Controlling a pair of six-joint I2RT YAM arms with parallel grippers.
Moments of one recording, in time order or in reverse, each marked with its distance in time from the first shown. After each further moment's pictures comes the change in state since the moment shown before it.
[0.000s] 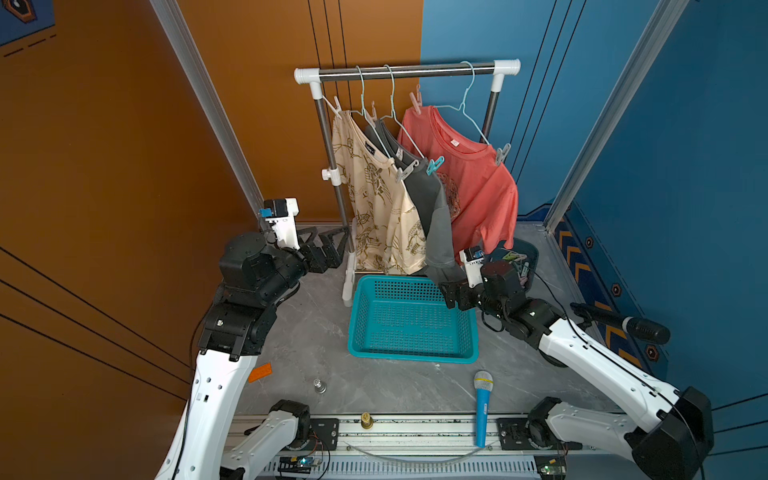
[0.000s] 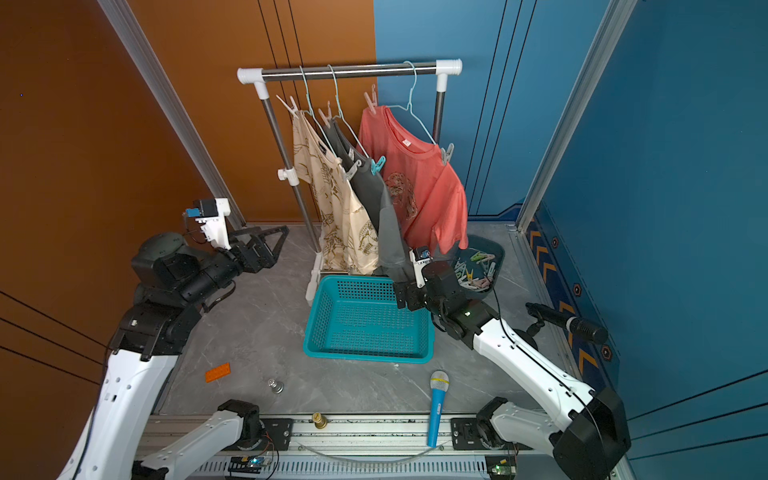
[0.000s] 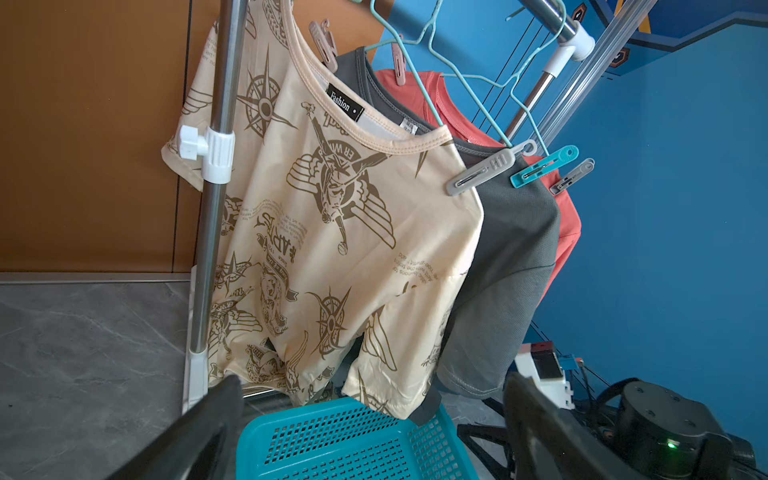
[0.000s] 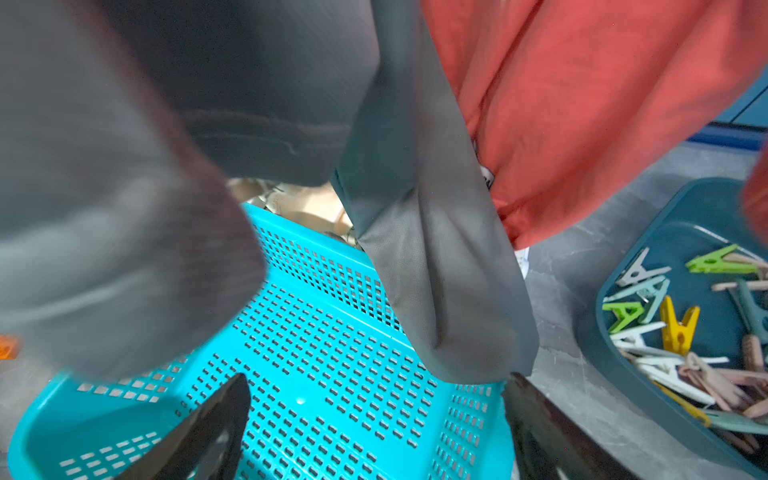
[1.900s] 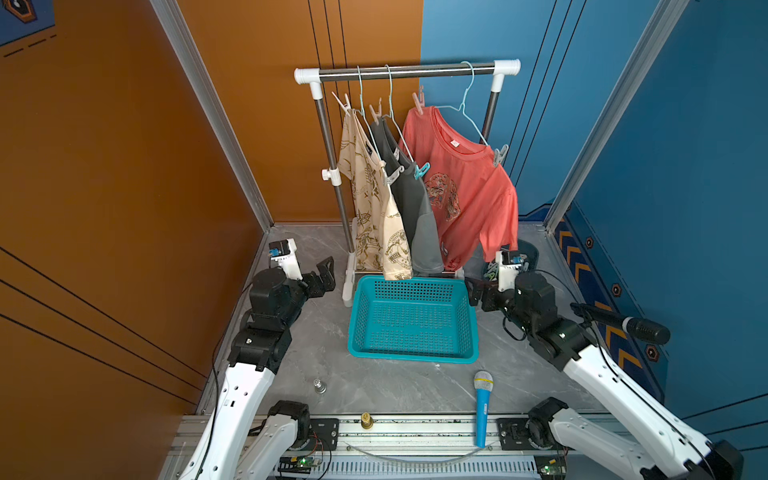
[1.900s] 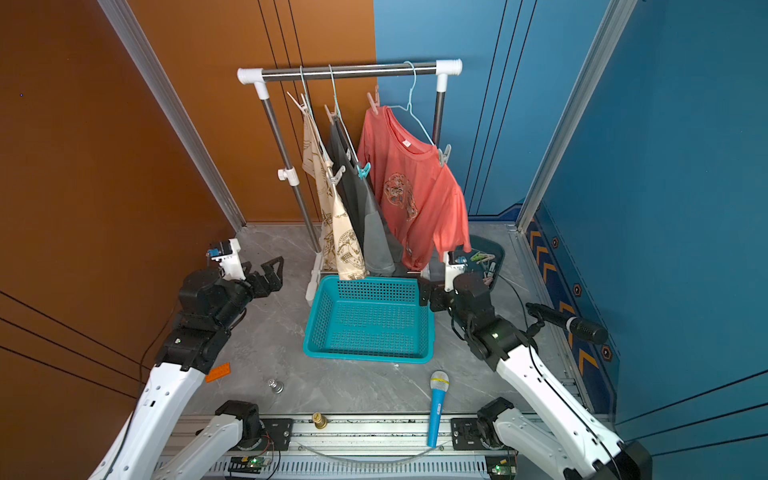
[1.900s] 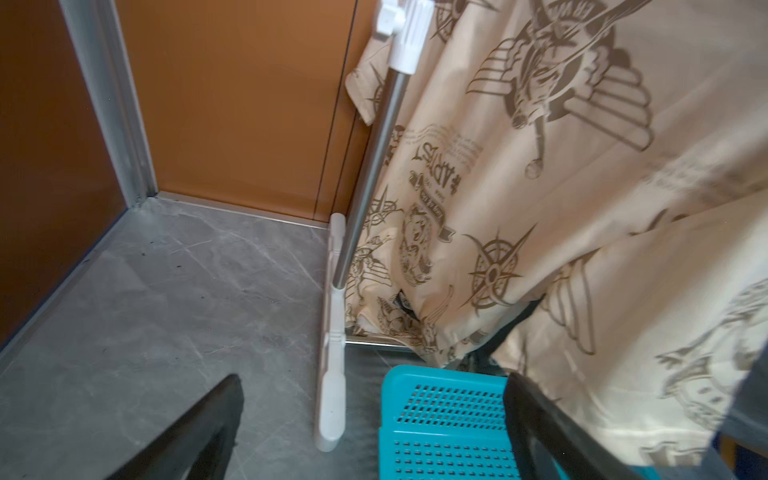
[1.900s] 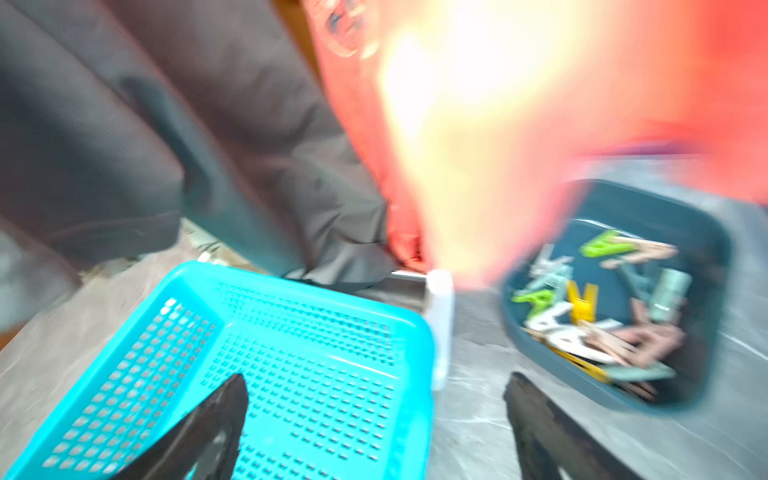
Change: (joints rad) left arm 0.066 -0.202 -0.590 0.248 -0.326 0.112; right arm -0.124 -0.389 -0.251 0.066 0.120 0.034
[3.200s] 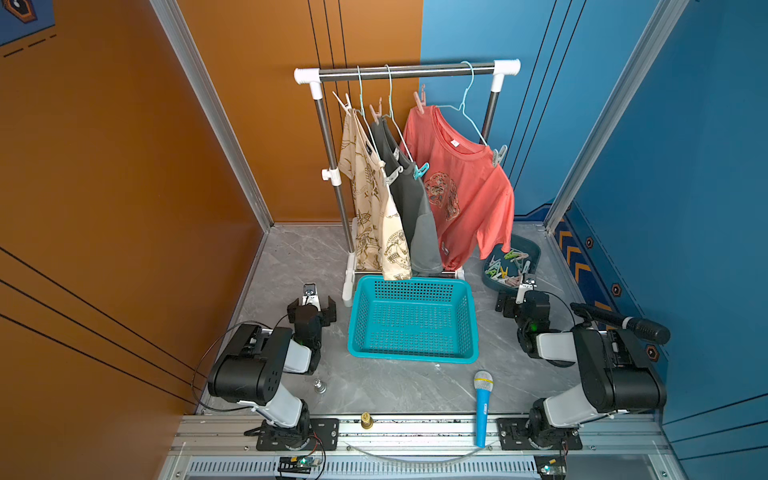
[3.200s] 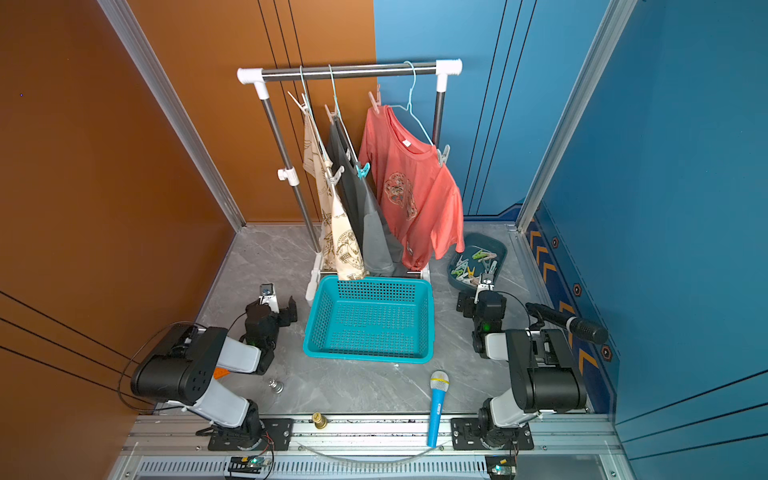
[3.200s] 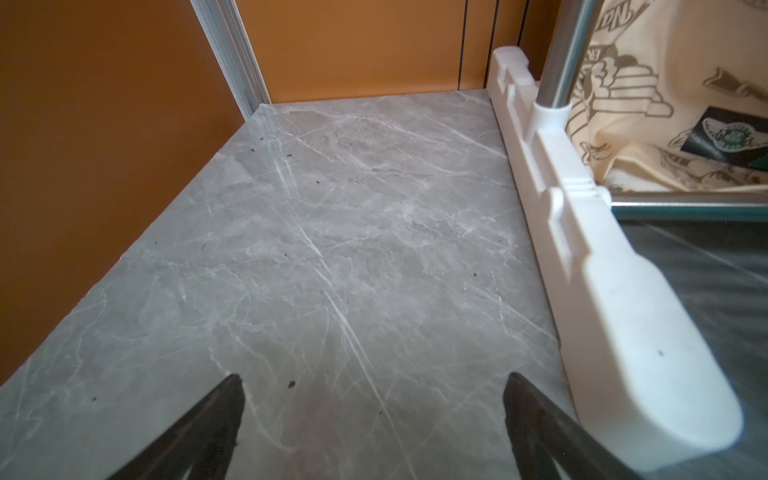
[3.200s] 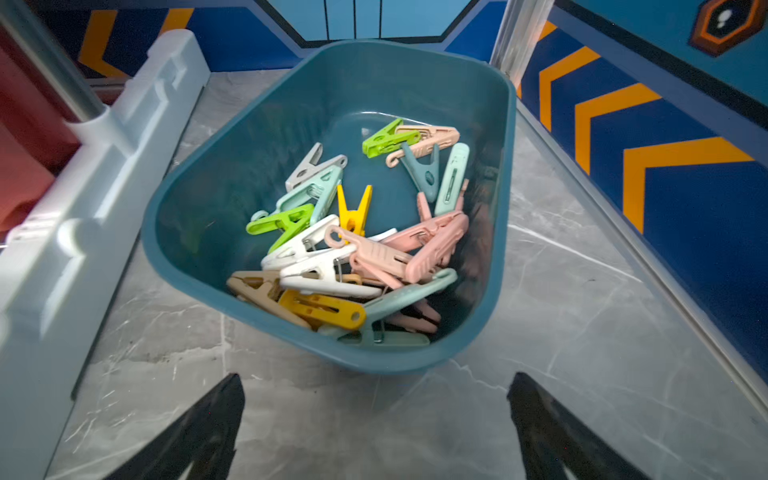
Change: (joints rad) left arm 0.040 0.838 -0.508 1.254 -0.257 0.315; right arm -0.473 0.724 -0.329 0.989 -0.072 -0.223
